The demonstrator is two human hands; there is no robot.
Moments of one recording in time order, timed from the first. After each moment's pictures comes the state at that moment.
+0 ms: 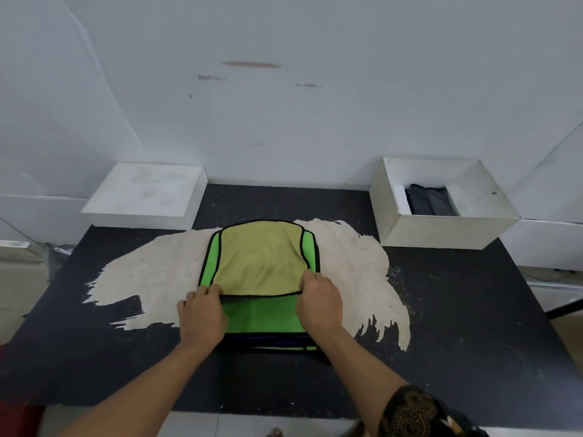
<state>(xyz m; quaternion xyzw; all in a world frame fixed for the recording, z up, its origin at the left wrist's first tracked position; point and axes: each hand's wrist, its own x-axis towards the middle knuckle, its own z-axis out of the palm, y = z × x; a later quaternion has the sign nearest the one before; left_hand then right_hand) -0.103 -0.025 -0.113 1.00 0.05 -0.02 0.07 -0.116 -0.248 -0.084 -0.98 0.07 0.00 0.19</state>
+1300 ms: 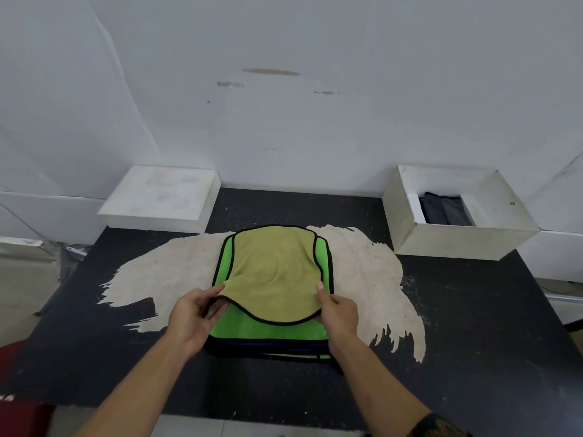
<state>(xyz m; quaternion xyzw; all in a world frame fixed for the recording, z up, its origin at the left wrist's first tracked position) -0.093 0.010 -0.079 0.46 0.32 -0.11 0.82 -0.113 -0.247 -0.116 -0.65 0.39 0.03 0.65</state>
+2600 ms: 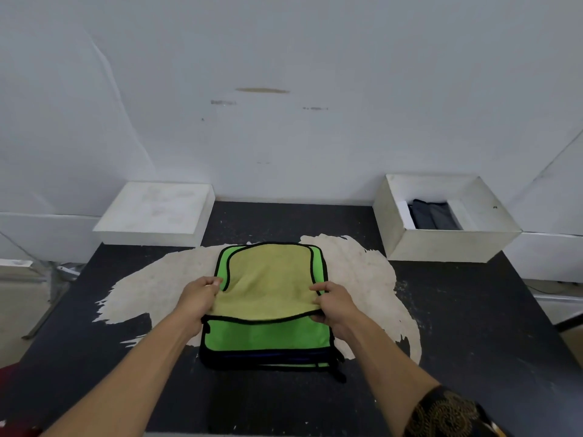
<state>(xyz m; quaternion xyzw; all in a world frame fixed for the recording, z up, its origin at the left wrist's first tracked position) -0.048 0.005 -0.061 0.77 0.25 -0.13 0.56 -0.090 -0.260 -0.064 -0.65 0.33 0.17 0.67</state>
